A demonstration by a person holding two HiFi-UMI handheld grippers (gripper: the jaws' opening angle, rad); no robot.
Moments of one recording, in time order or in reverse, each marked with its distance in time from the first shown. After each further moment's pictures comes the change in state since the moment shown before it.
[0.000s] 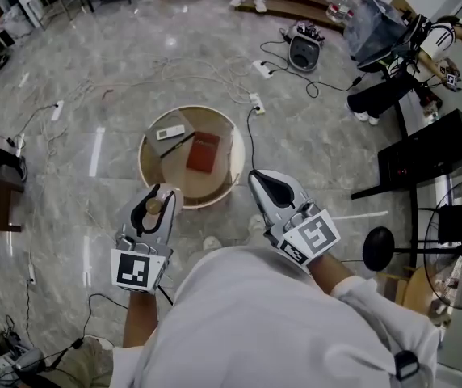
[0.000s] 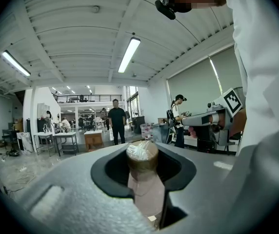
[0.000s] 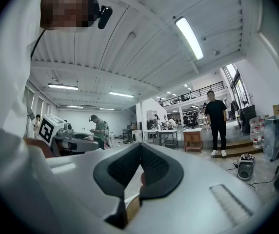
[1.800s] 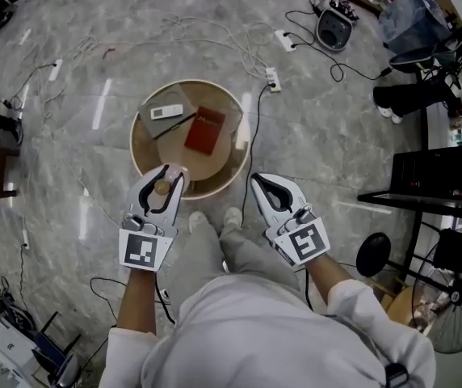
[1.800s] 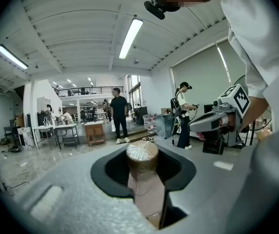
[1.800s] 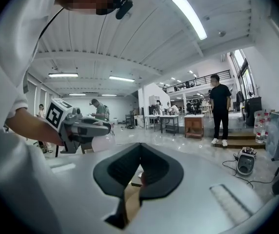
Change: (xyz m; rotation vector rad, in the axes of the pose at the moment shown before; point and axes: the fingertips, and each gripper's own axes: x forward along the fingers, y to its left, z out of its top) left arm 0.171 0.021 -0.094 -0.005 0.075 0.019; right arm 0.063 -0.127 -0.127 -0.034 0.177 0.058
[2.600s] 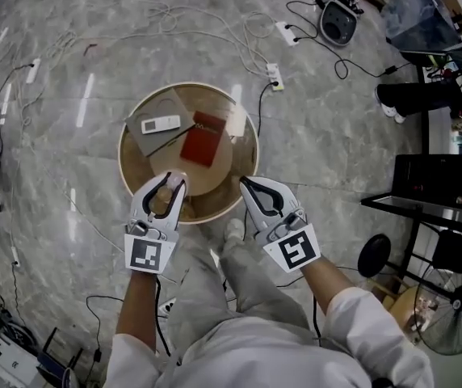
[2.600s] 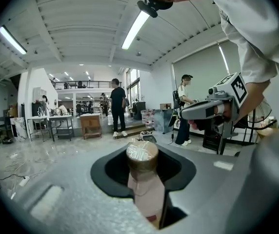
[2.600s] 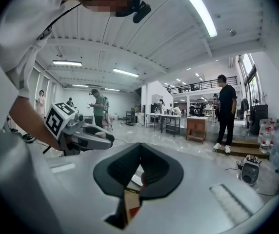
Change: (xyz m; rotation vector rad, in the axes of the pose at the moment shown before) left arm 0.098 0.090 -0.156 -0.034 0.030 -0.057; right arm 0.162 -0.029 -0.079 -0.053 -0.022 -0.002
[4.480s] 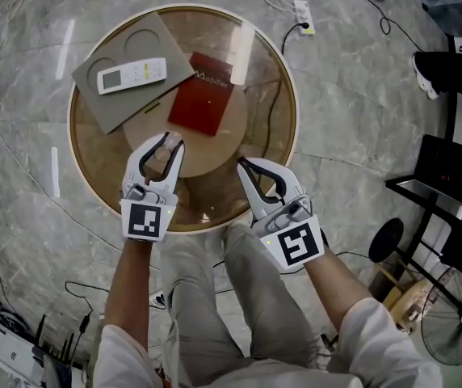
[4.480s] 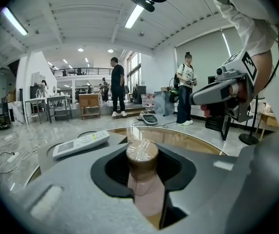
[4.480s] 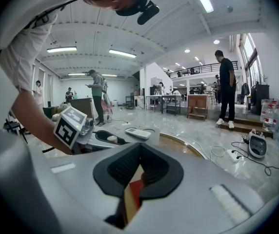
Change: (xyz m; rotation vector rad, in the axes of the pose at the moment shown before) left arm 0.131 0.029 -0.349 -0.023 0.116 -0.024; right arm 0.100 -0.005 -0.326 0.066 0.191 -0.004
